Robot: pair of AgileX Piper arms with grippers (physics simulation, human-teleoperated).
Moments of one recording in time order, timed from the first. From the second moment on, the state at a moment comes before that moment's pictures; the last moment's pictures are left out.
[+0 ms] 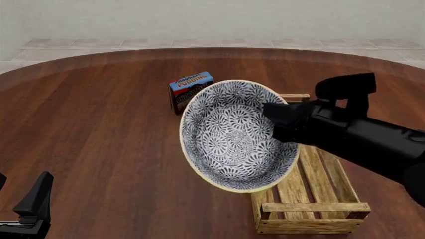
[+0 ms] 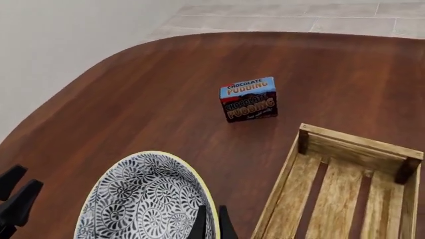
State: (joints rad) left arm 0.00 0.01 0.00 0.00 0.00; right arm 0.63 0.99 -0.72 0.10 0.29
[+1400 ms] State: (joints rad) left arm 0.00 0.01 0.00 0.00 0.00; right arm 0.34 0.98 -0.59 -0.03 0.50
